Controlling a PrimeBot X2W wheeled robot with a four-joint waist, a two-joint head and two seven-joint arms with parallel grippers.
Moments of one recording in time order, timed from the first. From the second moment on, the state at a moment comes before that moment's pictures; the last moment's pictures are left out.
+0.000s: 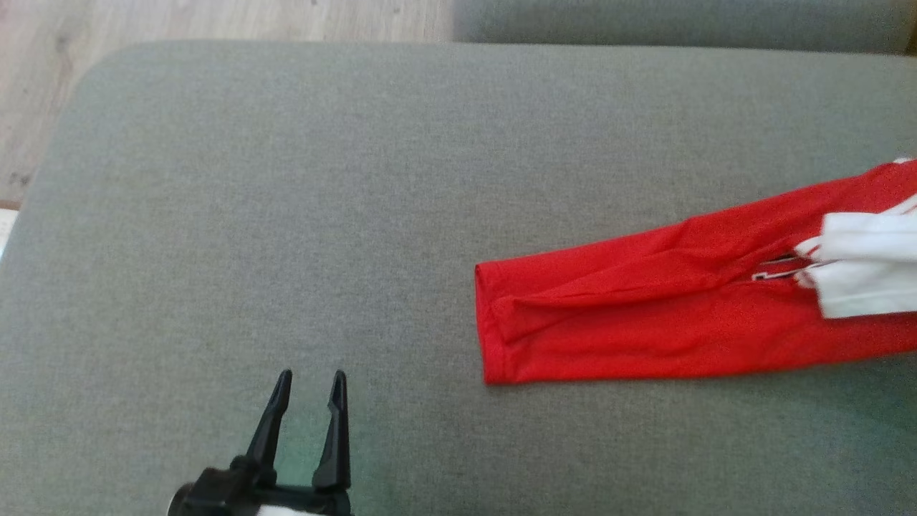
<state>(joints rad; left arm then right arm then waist) 0.11 0.05 -0.25 0.13 -0.27 -0.05 -0.25 -0.26 -0.45 -0.30 0.12 0.53 0.13 0.86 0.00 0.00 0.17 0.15</state>
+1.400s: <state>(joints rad) 0.11 0.05 -0.27 0.18 -0.29 -0.03 -0.25 -0.27 -0.07 0.33 0.09 0.74 0.13 0.36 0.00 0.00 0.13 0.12</state>
